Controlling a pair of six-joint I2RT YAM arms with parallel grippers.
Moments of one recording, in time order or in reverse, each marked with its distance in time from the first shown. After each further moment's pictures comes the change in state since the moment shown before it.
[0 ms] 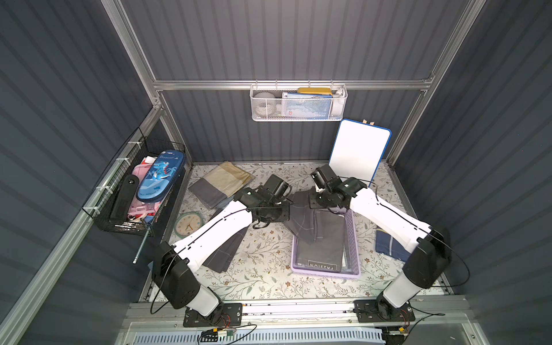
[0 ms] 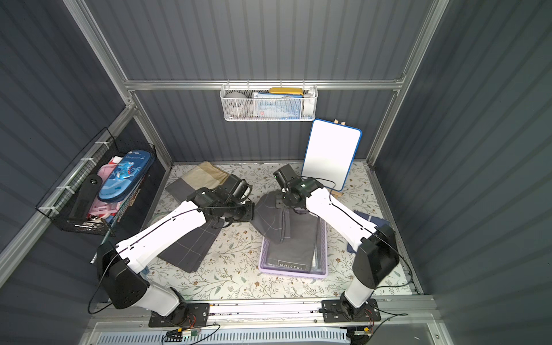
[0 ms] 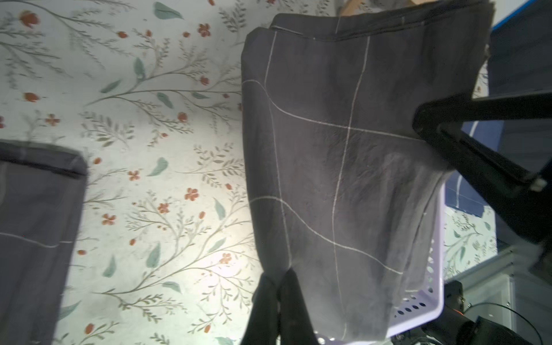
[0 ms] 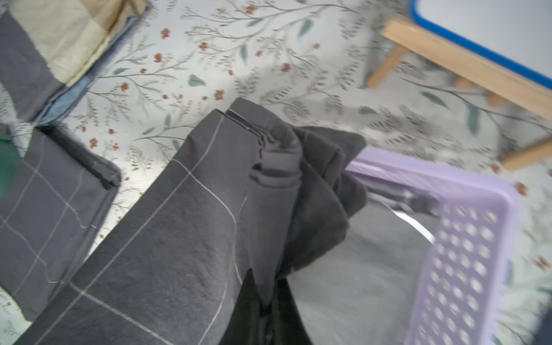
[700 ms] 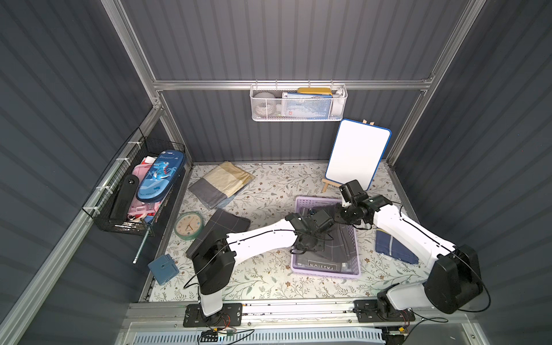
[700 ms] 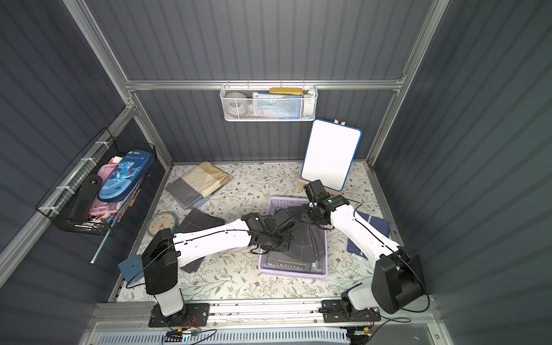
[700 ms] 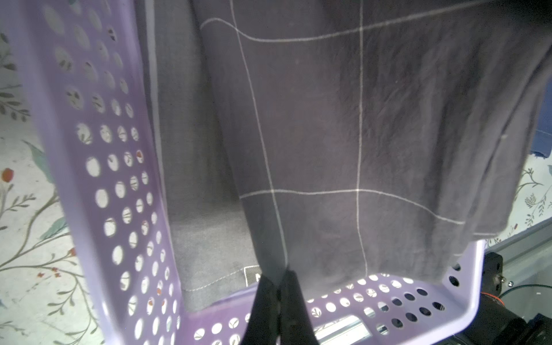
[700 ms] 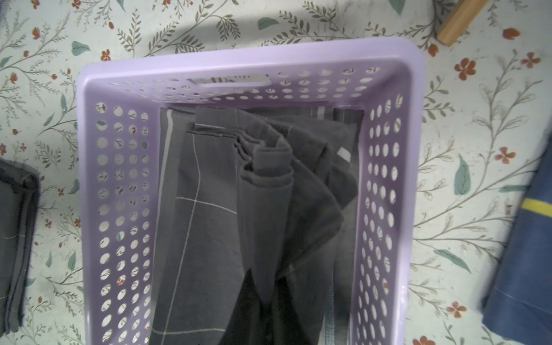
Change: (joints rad) left arm -0.312 0.264 0.027 0.084 -0.084 -0.208; right arm -0.207 -0.176 -0.330 0.073 -0.117 0.017
